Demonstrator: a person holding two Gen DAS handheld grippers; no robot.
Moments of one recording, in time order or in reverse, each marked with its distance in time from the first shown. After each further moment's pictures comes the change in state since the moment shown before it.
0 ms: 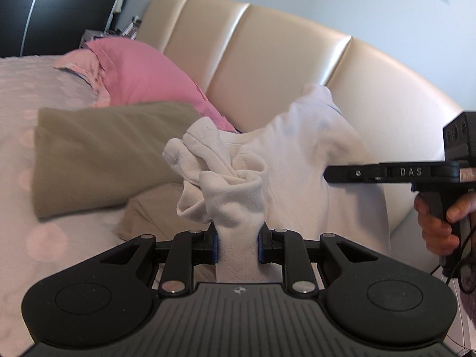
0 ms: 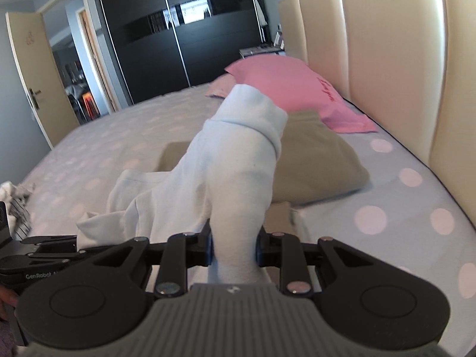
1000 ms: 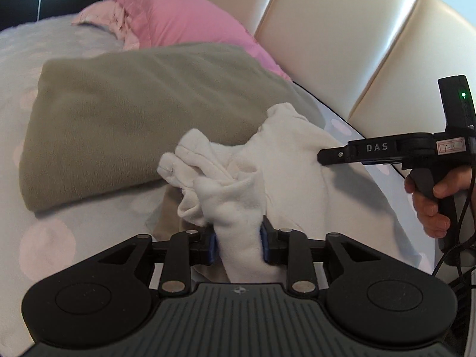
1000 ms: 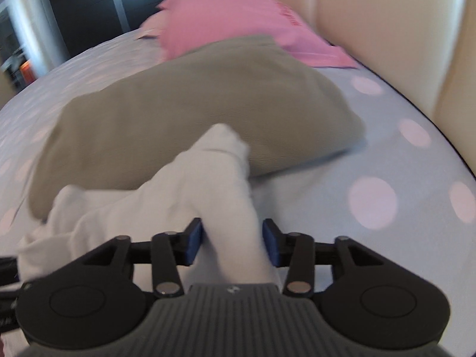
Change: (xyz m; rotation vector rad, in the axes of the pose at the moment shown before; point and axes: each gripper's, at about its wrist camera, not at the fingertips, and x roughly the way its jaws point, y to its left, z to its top) left arm 0.095 0.067 0.006 -0.008 0.175 0.169; right arm 0.184 -0.059 -0.002 0.098 0.191 -0.224
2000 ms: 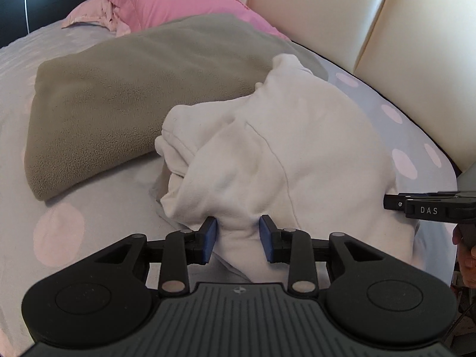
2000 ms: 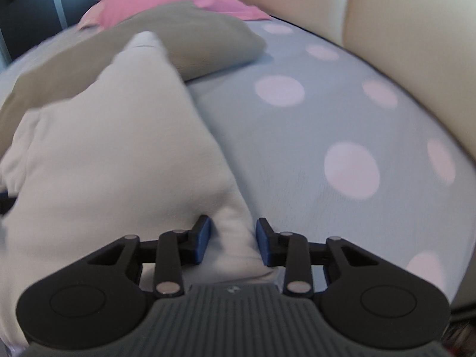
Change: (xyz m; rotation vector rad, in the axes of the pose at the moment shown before) left arm 0.017 -0.023 -0.017 0.129 0.149 0.080; right arm -0.044 -0.032 -0.125 0.166 0.048 -0.205
